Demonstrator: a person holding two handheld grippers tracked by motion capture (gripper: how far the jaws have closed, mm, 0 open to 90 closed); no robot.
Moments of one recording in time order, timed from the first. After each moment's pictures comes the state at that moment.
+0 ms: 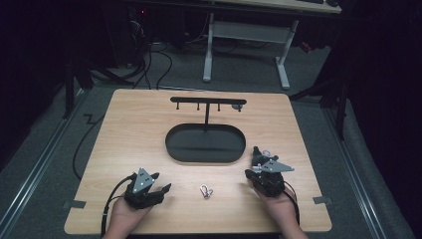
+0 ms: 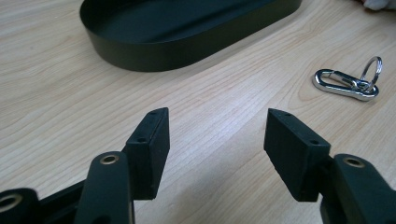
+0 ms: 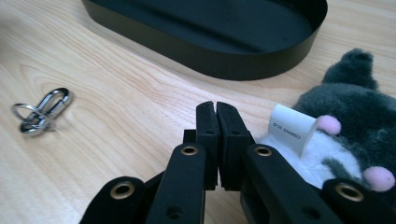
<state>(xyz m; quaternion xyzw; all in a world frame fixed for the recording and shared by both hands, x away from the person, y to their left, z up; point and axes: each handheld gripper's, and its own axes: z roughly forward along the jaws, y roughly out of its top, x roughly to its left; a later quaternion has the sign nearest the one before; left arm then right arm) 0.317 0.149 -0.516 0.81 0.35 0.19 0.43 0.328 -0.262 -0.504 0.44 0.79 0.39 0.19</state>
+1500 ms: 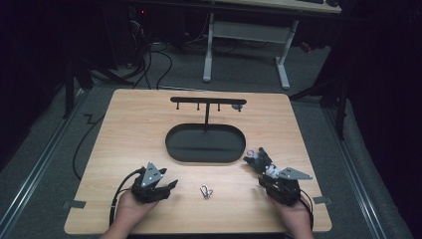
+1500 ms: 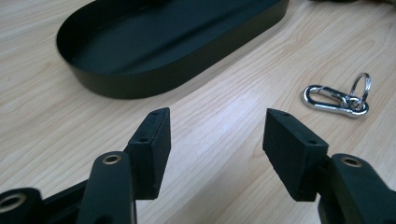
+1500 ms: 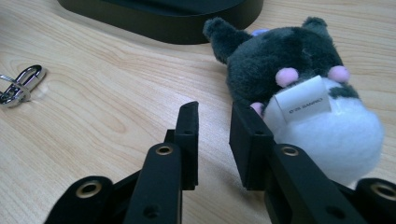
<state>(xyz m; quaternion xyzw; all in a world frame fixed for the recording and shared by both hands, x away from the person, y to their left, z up) 0.331 0.130 -0.506 0.83 0.32 0.18 0.42 0.304 -0.303 -0.509 0.49 0.76 0.39 0.19</state>
